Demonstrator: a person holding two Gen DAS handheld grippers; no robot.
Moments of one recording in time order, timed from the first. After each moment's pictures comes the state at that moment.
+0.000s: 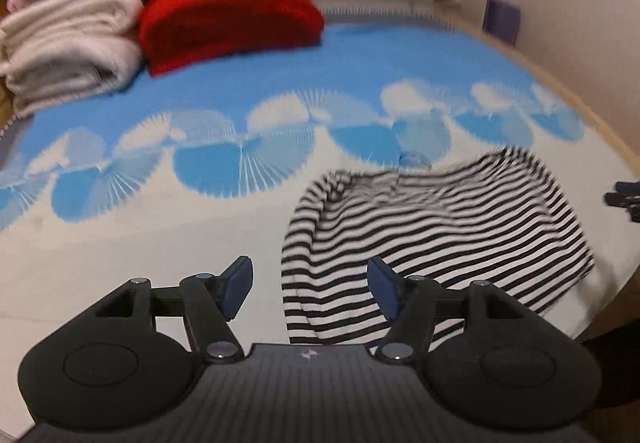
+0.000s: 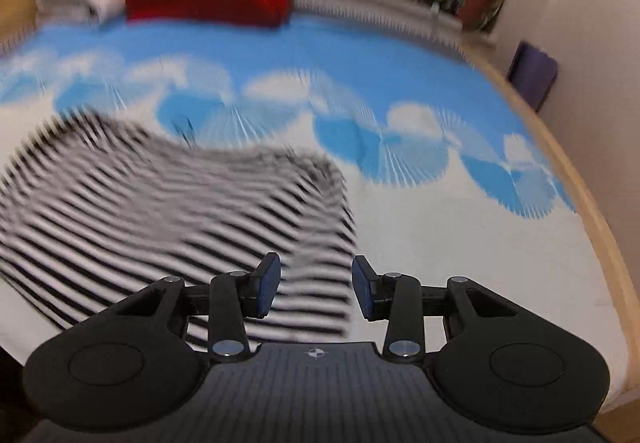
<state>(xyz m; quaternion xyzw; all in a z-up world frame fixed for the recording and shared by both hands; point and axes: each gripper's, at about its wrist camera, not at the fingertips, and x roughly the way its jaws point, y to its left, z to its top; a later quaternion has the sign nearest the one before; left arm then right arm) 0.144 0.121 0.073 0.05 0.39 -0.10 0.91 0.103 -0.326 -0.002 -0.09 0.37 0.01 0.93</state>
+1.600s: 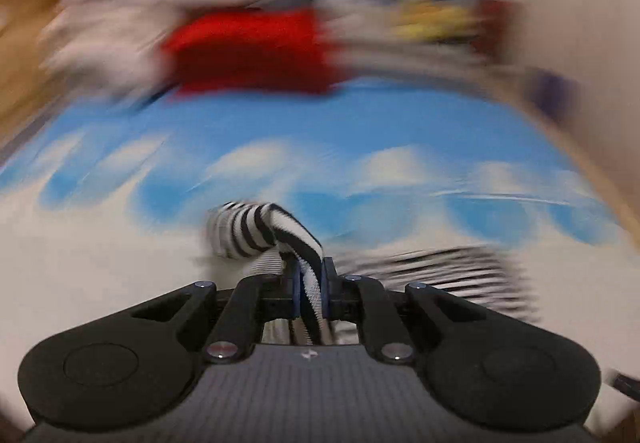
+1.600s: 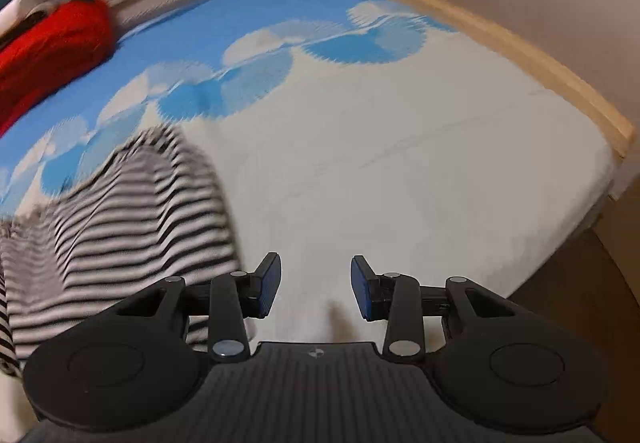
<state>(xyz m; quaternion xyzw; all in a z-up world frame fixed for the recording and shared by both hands) 0.153 -0.113 0.090 0.01 0.32 -0.03 0.95 0.061 -0.449 -0.051 0.15 0.40 -0.19 0.88</state>
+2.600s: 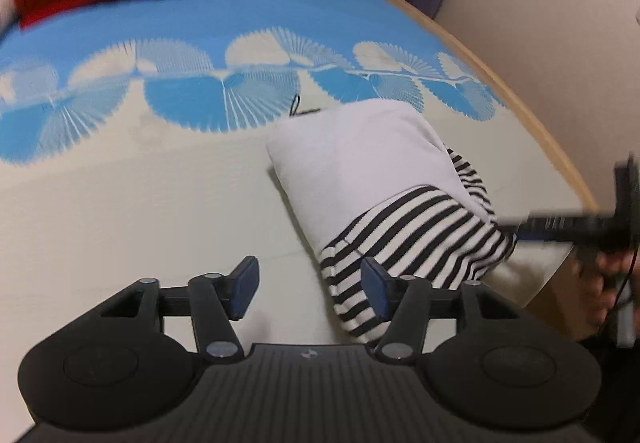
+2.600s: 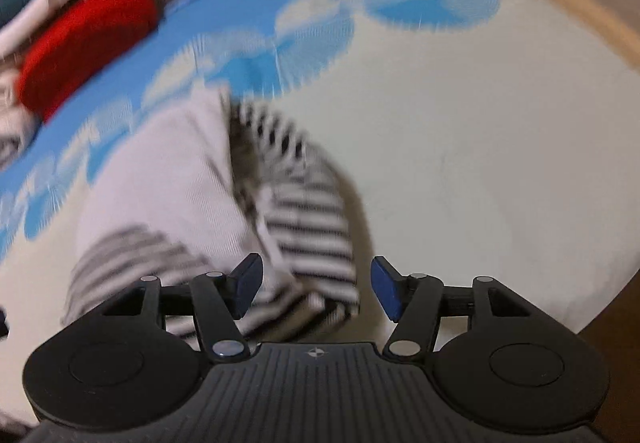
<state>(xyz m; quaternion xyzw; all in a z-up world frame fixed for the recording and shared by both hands) 0.177 -0.056 0.015 -0.03 0.47 -0.22 0.85 0.125 -0.462 -0.075 0.20 0.48 -0.06 0.85</state>
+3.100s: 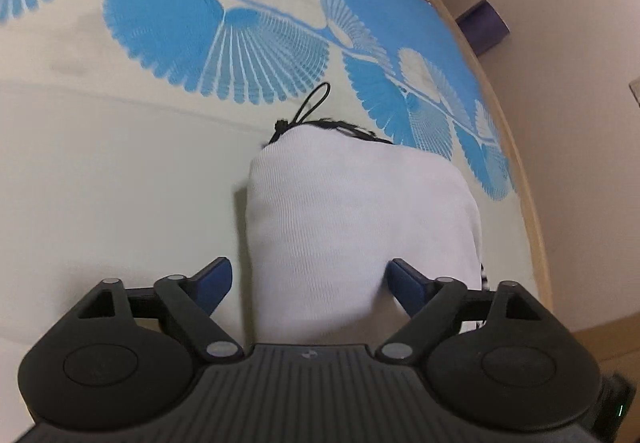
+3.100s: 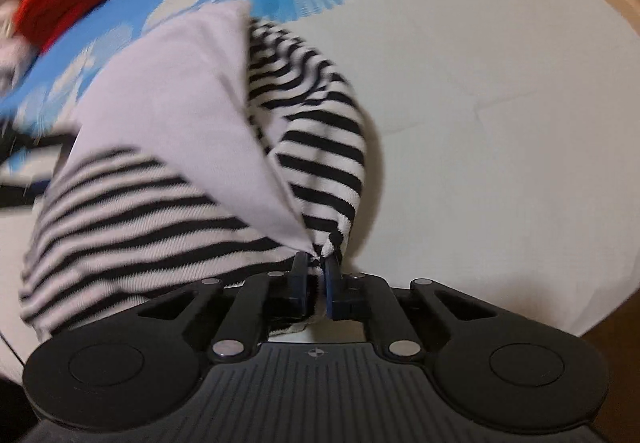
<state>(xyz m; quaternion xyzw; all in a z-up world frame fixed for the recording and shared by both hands) 0.315 -0.090 -0.084 -0.23 0.54 -0.20 0.78 0.131 -0.434 -0.099 0.13 0.53 -0.03 0.84</state>
